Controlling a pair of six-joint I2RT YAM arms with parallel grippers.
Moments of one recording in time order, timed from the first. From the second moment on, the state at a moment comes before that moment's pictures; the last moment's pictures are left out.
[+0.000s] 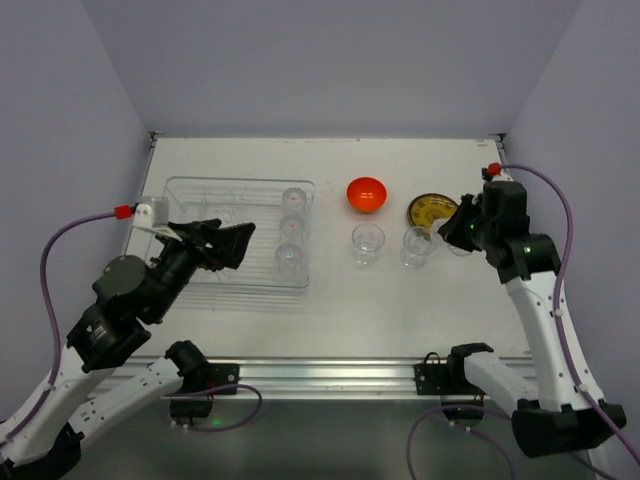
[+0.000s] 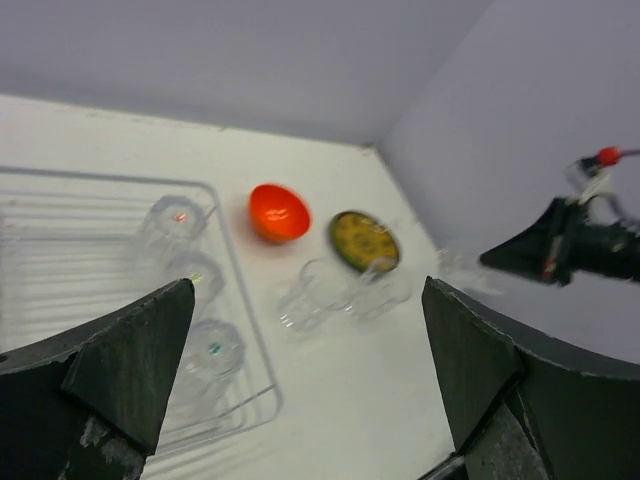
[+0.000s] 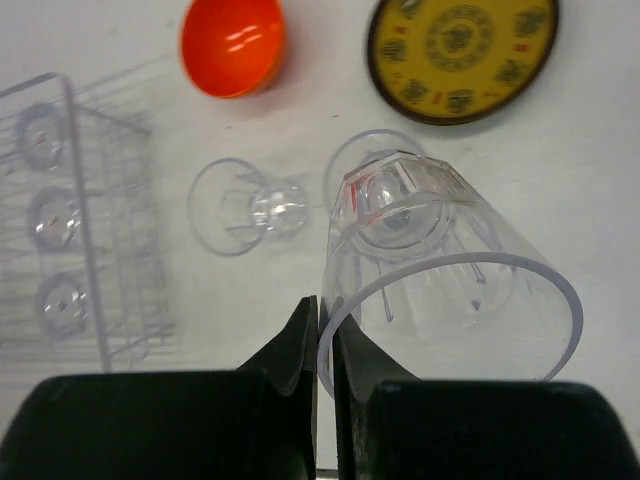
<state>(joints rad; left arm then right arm) -0.78 0.49 0.95 -0.37 -0.31 -0.54 0.17 0.92 1.13 -0.87 -0.04 0.49</state>
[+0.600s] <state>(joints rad) -0.78 0.54 0.93 -0.67 -0.40 -0.38 -0.08 1.46 1.20 -0.94 0.12 0.41</state>
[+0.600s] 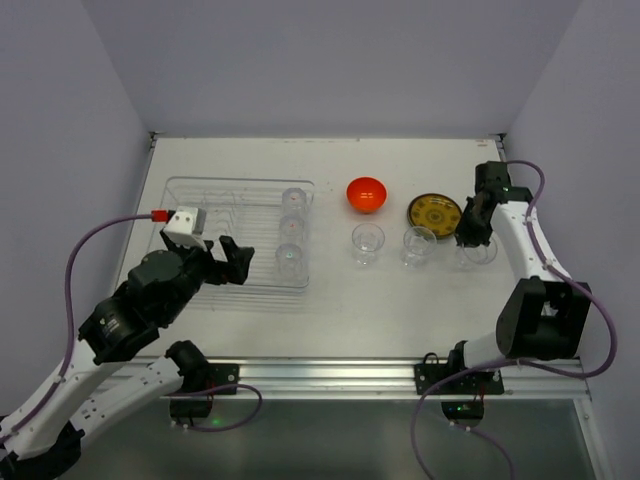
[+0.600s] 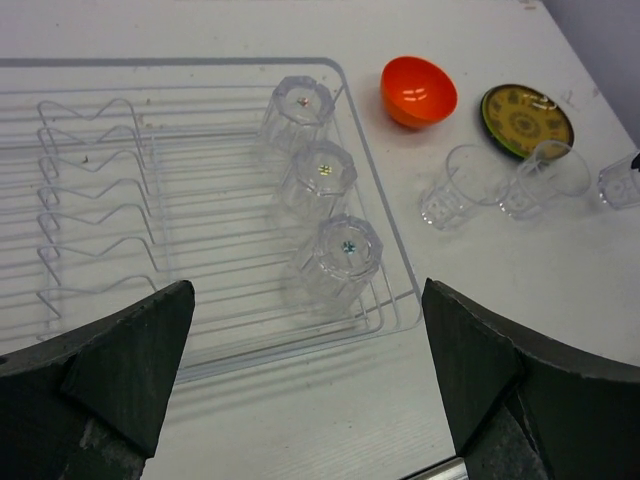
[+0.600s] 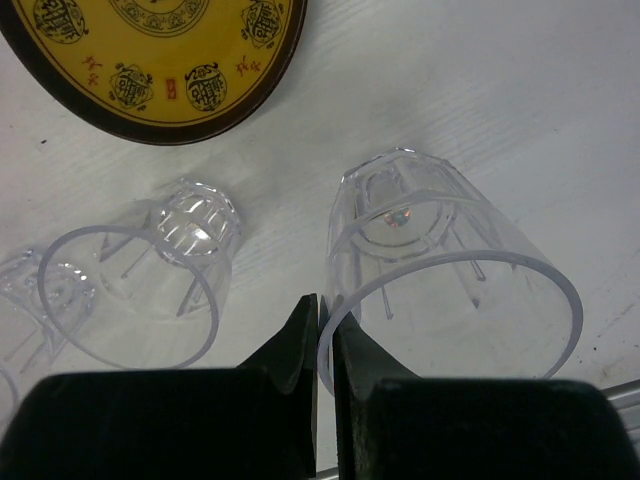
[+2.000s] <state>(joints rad) -0.76 1.17 1.14 -0.65 -0.45 -0.41 -0.07 0.80 1.11 -0.72 -0.17 0.43</state>
